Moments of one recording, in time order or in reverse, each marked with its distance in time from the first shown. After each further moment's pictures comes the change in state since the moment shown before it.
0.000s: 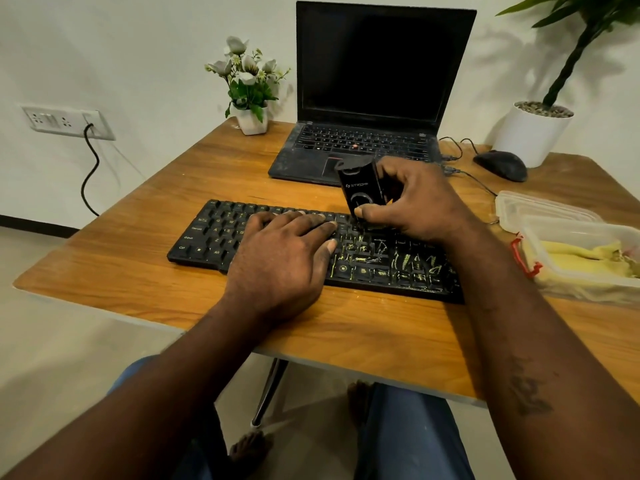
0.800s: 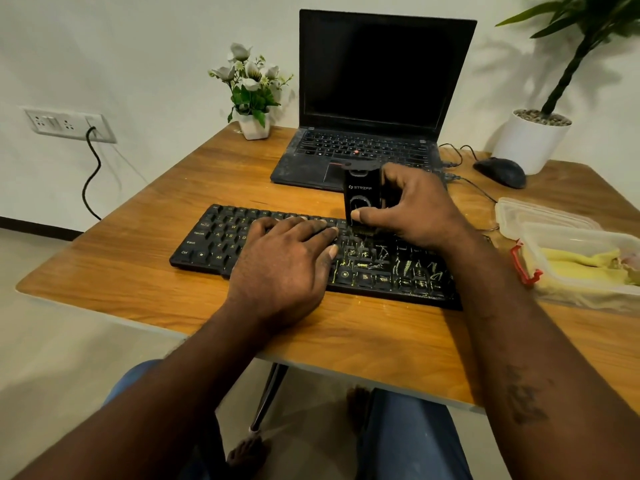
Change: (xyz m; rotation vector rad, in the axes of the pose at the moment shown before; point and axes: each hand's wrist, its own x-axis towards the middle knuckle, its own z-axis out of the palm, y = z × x) left_hand -0.001 -0.001 0.000 -0.002 -0.013 0.003; right_hand -0.001 -0.005 0.004 0.042 0.023 0.030
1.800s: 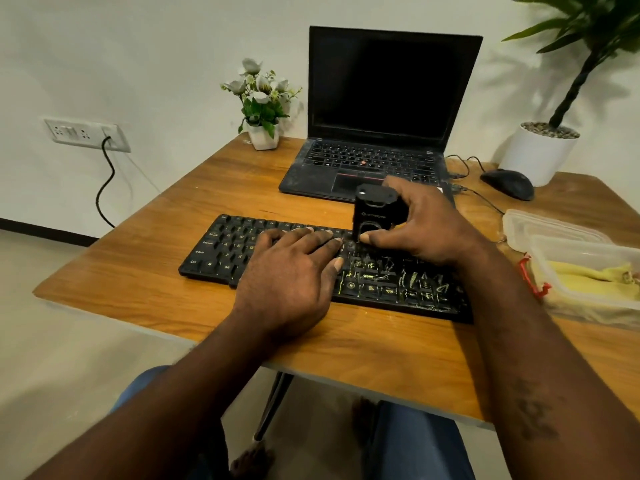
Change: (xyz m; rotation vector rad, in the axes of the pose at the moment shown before) left_hand -0.002 0.001 -0.003 0.015 -0.038 -0.007; right_hand -0.003 0.003 -0.008 0.069 -0.143 -0.065
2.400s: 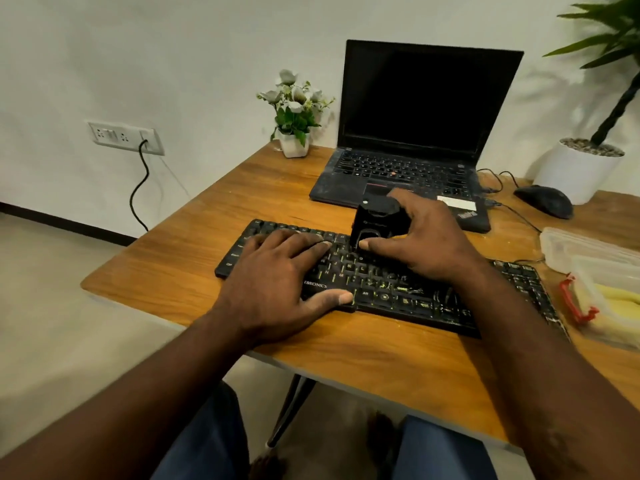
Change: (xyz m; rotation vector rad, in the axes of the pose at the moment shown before) left_hand -0.021 -0.051 -0.020 0.008 -0.083 -0.018; right_hand 0.017 -0.014 0.039 -0.139 0.111 -0.098
